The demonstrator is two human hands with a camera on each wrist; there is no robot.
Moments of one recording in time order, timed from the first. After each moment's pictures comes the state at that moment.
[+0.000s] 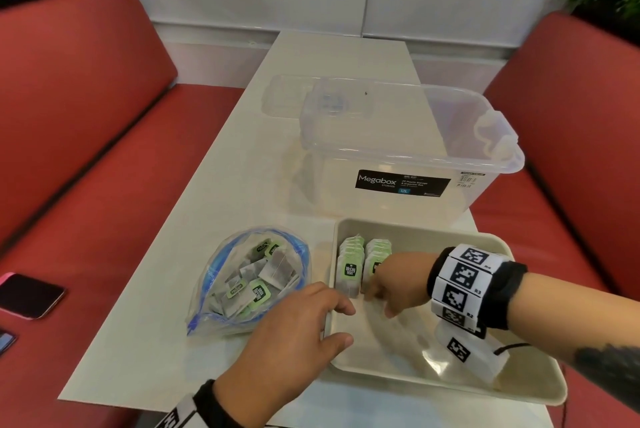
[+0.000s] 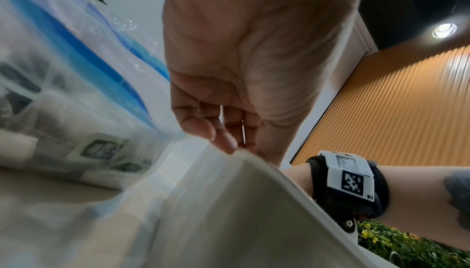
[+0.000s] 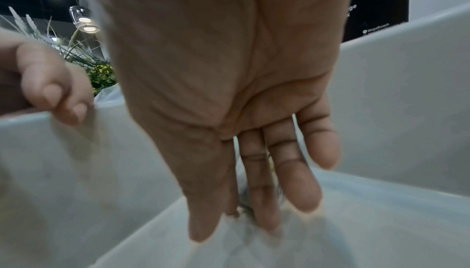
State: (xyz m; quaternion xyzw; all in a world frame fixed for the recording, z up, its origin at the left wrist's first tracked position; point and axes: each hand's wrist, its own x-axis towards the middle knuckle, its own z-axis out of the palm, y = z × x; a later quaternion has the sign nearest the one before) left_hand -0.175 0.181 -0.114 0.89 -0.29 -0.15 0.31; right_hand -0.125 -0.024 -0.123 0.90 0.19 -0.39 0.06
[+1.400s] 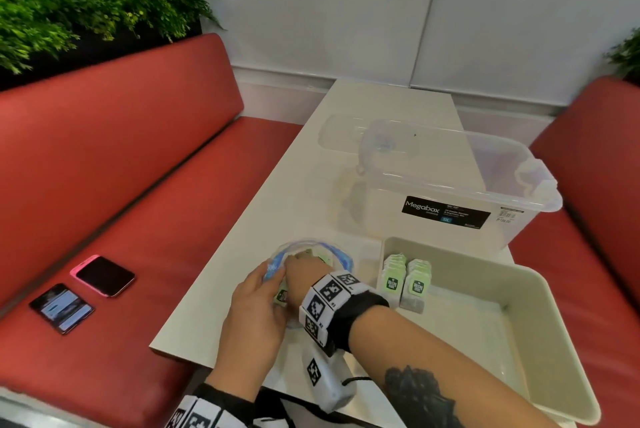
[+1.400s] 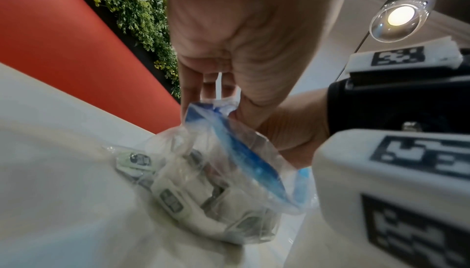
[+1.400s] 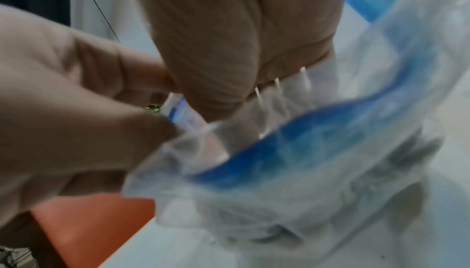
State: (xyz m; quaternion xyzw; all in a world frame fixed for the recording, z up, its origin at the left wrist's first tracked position) left_hand -0.178 0.273 -0.157 0.94 -0.05 0.07 0.34; right_hand -0.120 0.168 -0.111 0.97 0.14 -0.19 -0.03
